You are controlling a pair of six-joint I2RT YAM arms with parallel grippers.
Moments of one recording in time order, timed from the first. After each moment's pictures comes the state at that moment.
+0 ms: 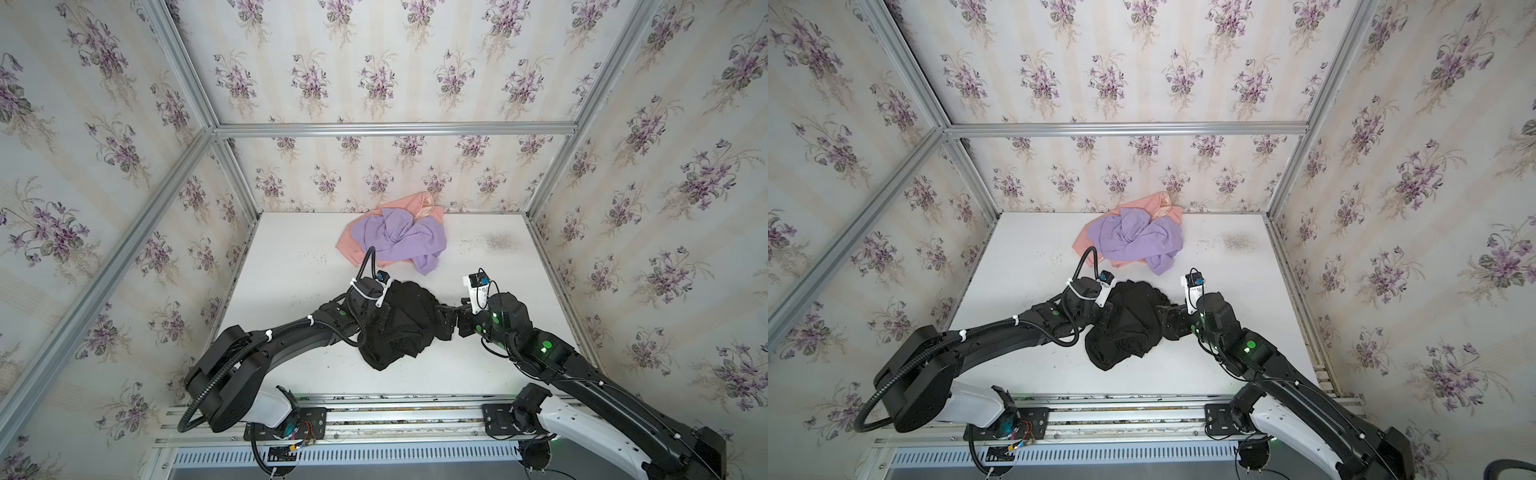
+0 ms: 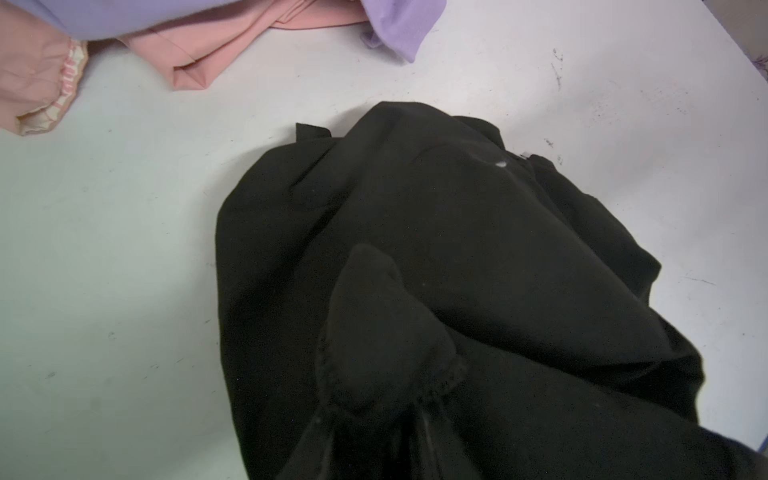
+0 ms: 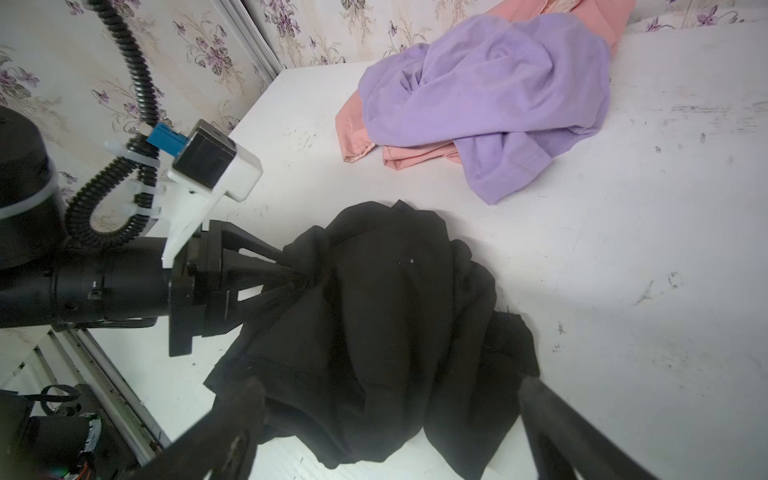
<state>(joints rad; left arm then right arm) -0.72 1.43 0.76 -0.13 -0.03 -0.27 0.66 0.78 0.58 -0.32 0.04 0.40</state>
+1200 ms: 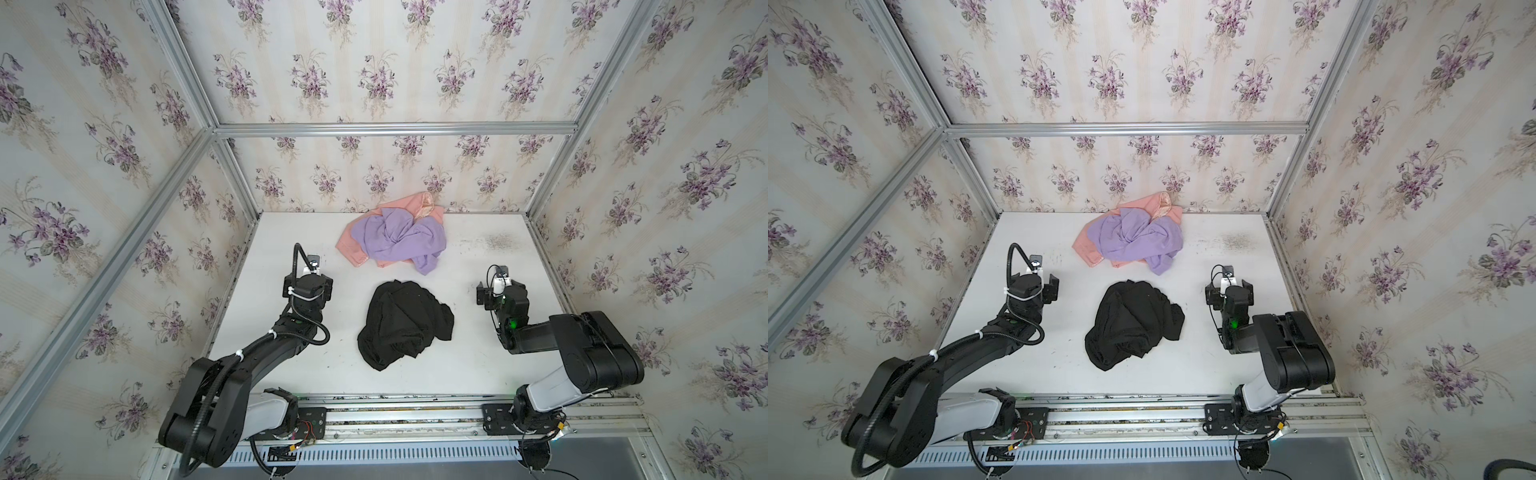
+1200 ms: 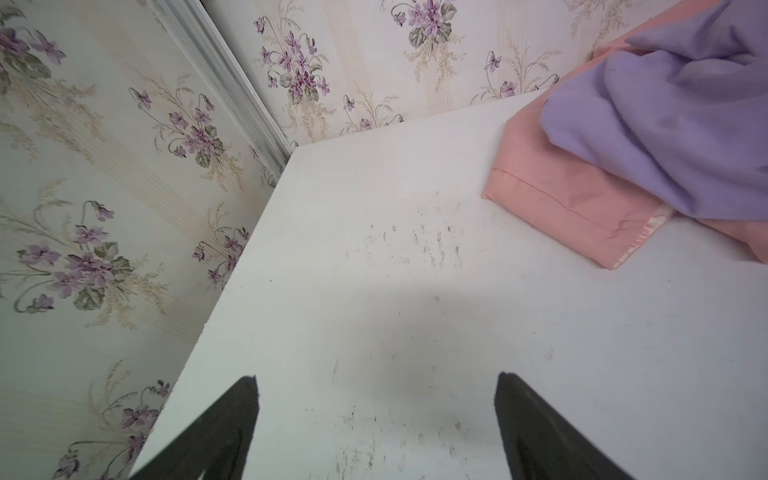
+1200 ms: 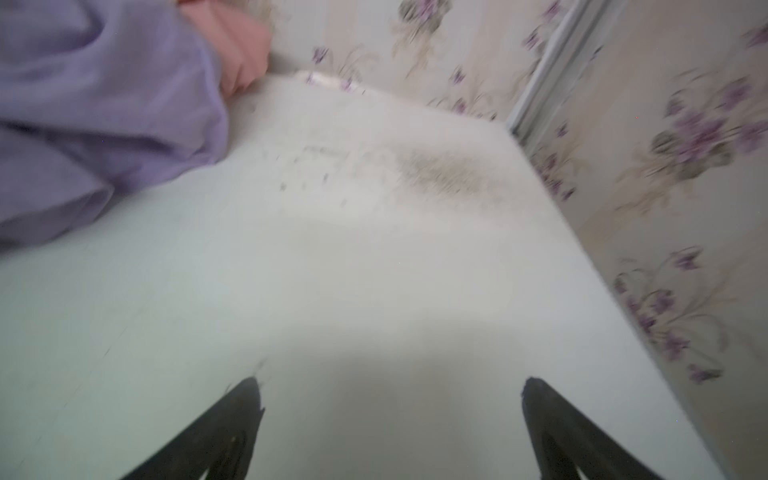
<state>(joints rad) -0.24 1.27 0.44 0.42 -0.50 0.12 0.07 1.54 0.30 0.84 0.14 -0.13</state>
